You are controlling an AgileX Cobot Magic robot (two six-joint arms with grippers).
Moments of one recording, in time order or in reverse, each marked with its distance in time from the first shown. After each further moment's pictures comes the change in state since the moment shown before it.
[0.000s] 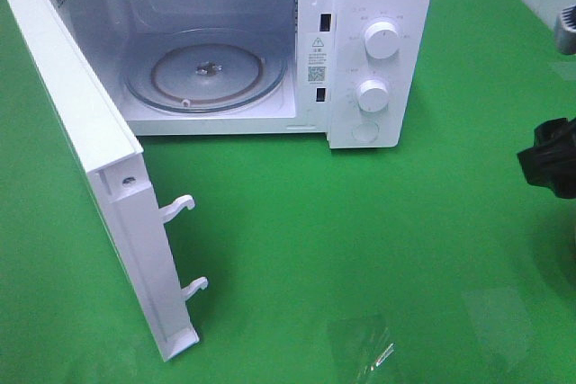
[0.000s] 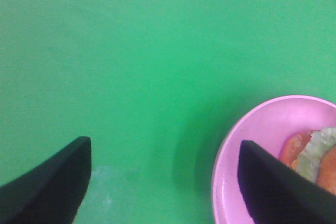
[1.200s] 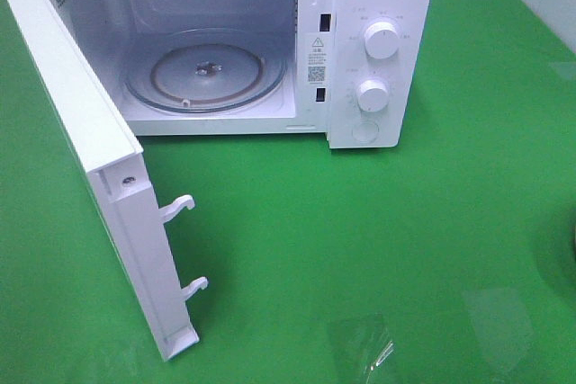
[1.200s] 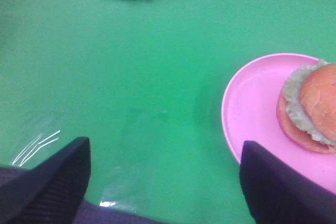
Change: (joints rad) left arm 0.000 0.000 0.000 0.000 0.000 0.000; right arm -0.168 -0.872 0.119 0.387 0.419 -0.374
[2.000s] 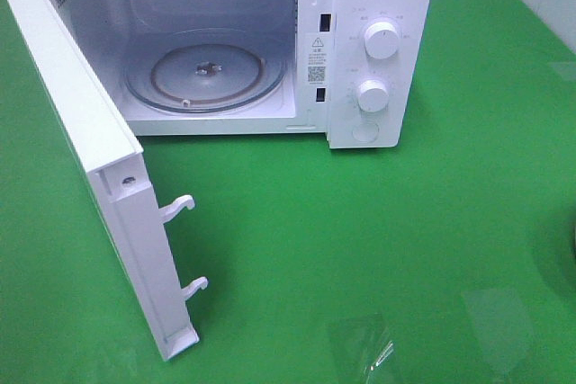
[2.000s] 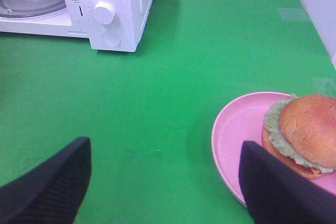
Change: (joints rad) left arm 0.000 0.000 0.000 0.000 0.000 0.000; right arm -0.184 -0.210 0.000 0.113 -0.004 -0.110
